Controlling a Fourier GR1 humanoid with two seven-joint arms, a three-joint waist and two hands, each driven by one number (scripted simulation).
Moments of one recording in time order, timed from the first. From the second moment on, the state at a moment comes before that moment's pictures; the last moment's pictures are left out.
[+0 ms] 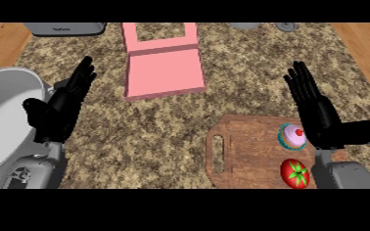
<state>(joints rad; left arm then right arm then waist) -0.17 0.27 -0.06 -1.60 0.04 0.09 0.19 -0.13 -0.27 0.08 -1.53 -0.27 -0.06 -0.07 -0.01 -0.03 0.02</state>
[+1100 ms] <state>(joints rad) -0.06 0.28 -0.08 -1.63 -0.08 0.15 0.10 0.14 -0.51 -0.03 -1.73 0.01 -0.08 -0.21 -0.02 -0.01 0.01</state>
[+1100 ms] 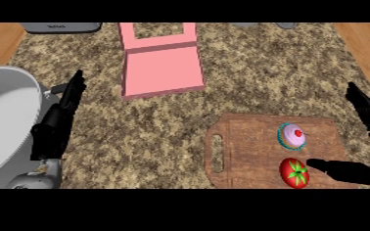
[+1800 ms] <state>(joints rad) -0.06 0.25 -0.10 -1.63 -0.10 0.16 0.10 0.22 -0.89 0.11 -1.94 0.18 0.28 0.17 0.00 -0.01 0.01</state>
